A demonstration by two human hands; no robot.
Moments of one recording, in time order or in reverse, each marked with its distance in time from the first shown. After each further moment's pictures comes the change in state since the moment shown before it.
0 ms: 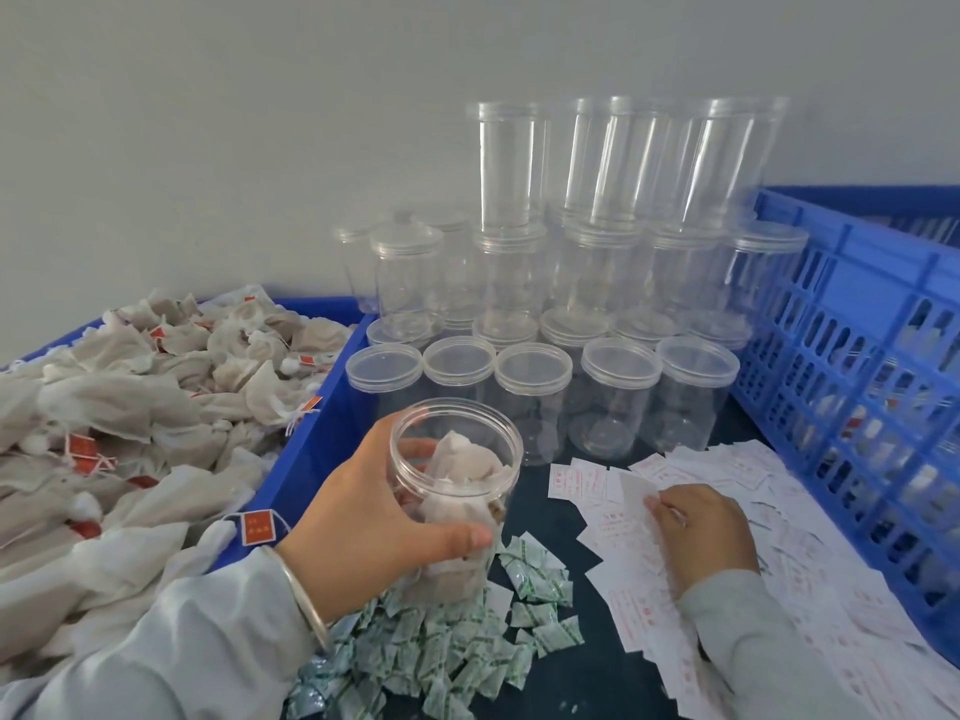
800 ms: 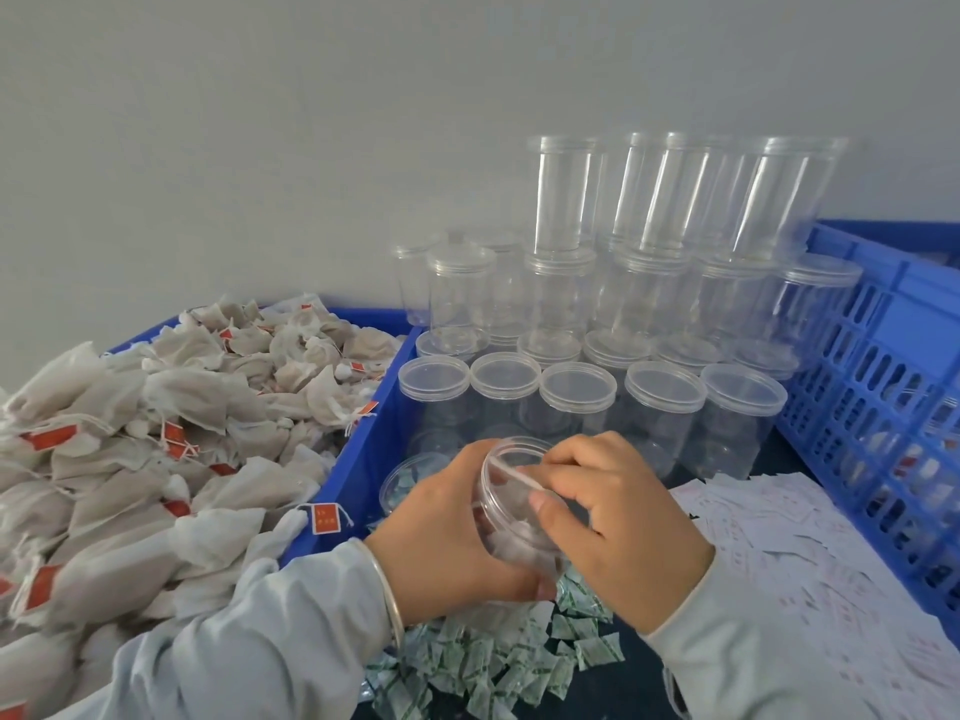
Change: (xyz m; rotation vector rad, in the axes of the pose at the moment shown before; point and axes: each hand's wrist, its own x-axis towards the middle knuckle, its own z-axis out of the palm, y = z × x) left_hand -0.001 -0.003 0.006 0.090 -0.133 0.136; right_hand -0.067 -0.143 -0.058 0.201 -0.187 -0.833
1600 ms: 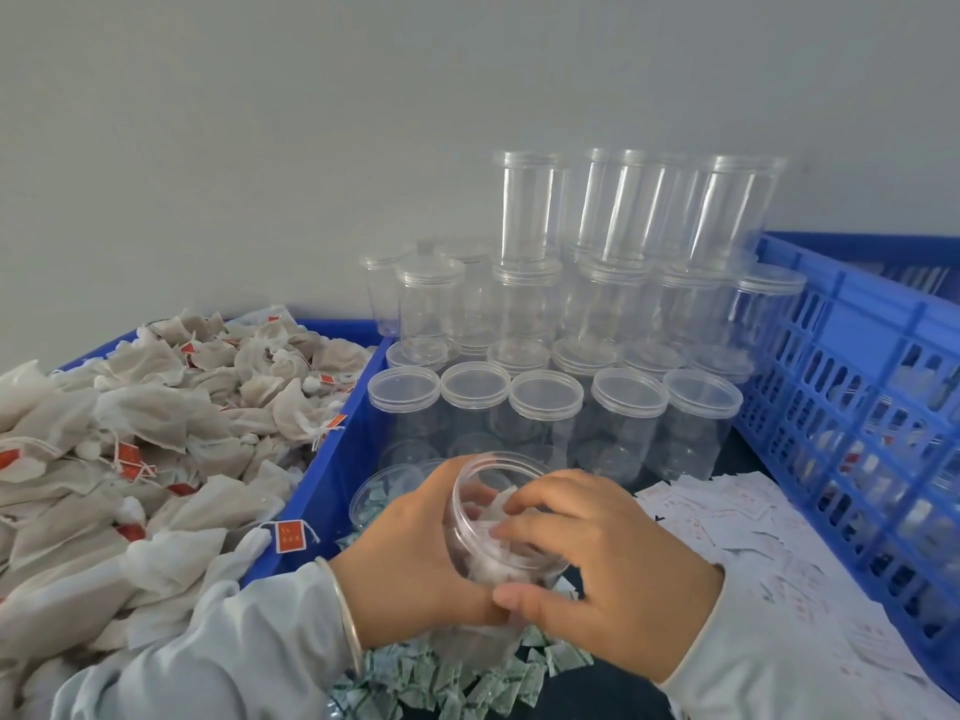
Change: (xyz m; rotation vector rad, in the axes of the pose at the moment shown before) left_hand -0.003 0.001 0.001 -0.082 -0.070 -0.002; right_hand -0.019 0.003 -0.022 -0.096 -0.167 -0.203
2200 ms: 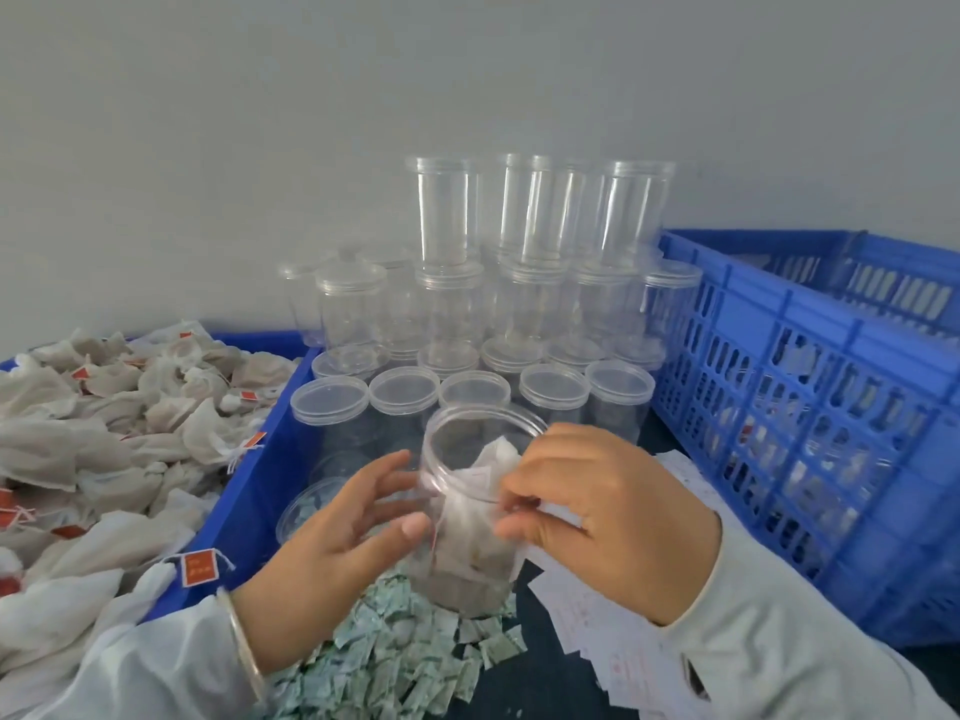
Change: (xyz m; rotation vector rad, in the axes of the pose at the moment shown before) left_hand -0.002 0.006 -0.004 -0.262 -0.001 -0.042; right_hand -0.009 0.007 -0.051 -0.056 0.169 -0.098
